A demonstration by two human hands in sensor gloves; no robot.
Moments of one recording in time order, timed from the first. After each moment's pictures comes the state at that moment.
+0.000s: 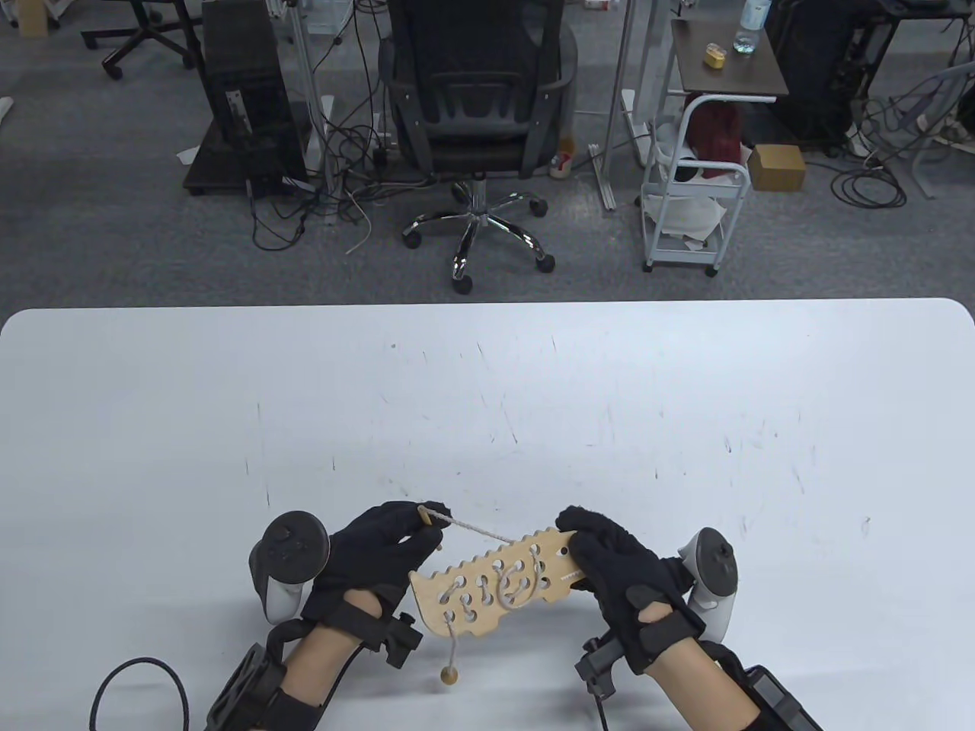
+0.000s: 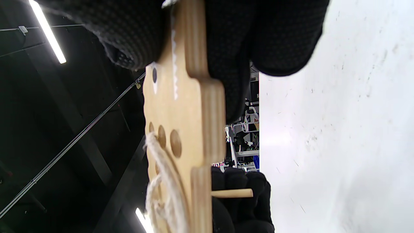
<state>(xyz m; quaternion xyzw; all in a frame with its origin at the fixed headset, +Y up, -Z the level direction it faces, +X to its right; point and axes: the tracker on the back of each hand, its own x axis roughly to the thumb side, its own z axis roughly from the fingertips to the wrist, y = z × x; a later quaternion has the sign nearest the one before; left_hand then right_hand) -0.207 -0.717 -0.315 0.04 -0.16 0.54 0.83 0.150 -0.739 -0.293 0.07 0.07 0.61 0.78</state>
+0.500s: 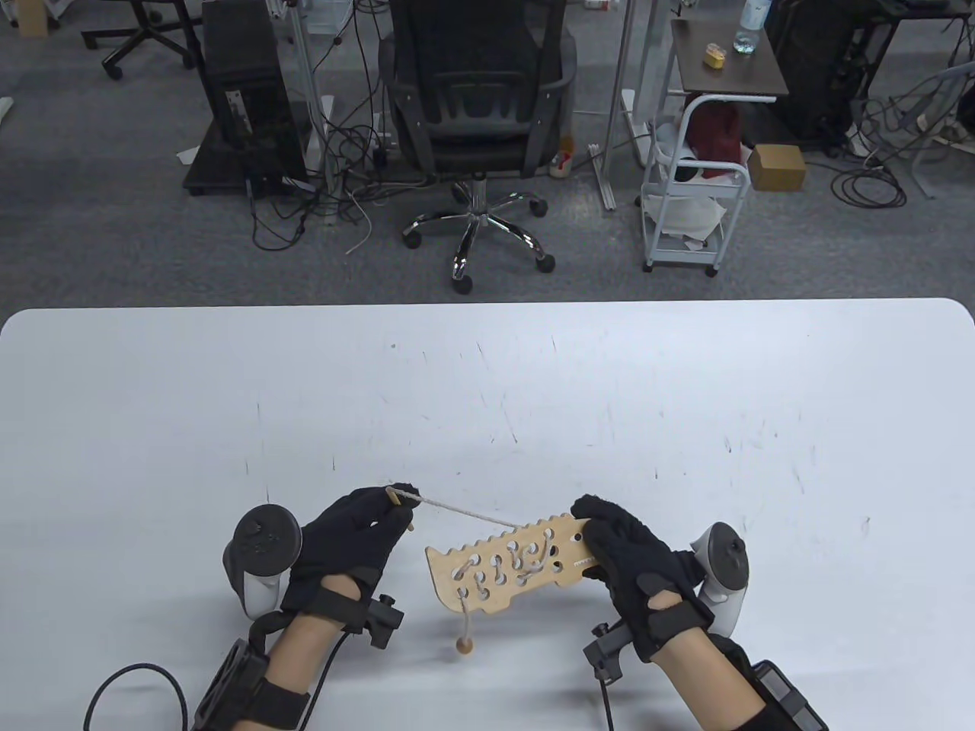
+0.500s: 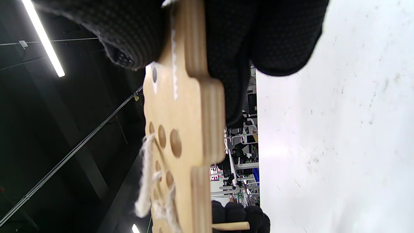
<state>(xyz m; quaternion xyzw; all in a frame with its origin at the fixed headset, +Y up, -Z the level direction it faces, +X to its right) -0.236 -0.720 -0.325 0.07 -0.11 0.55 0.83 0.164 -0.744 -0.302 0.04 0.05 0.61 0.79</state>
